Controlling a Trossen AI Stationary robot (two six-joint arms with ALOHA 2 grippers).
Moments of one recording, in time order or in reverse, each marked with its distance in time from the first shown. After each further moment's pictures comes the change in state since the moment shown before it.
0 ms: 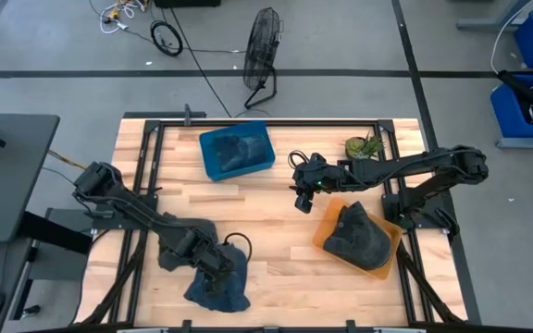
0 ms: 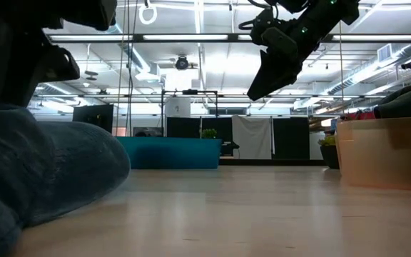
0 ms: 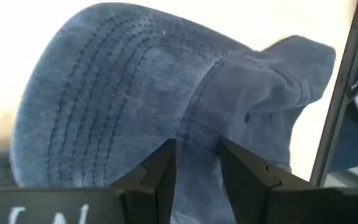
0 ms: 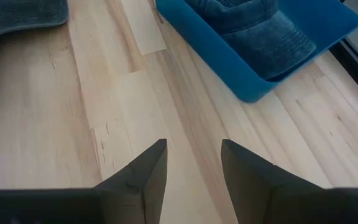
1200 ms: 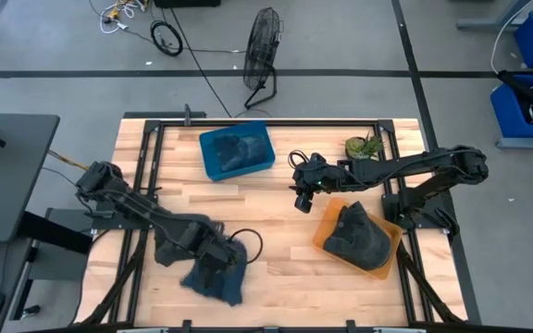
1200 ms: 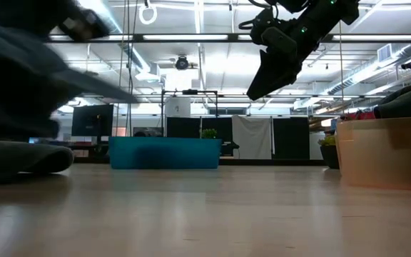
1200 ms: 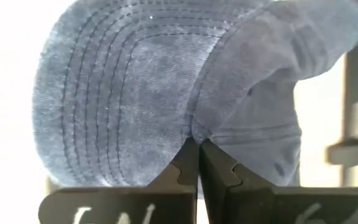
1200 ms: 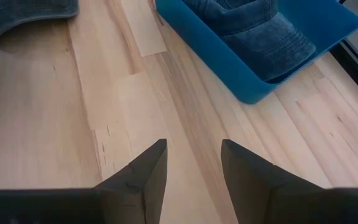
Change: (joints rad) left arm 0.064 0.008 0.262 -0.416 -0.016 0.417; right arm 0.000 0.000 0.000 0.006 0.000 0.004
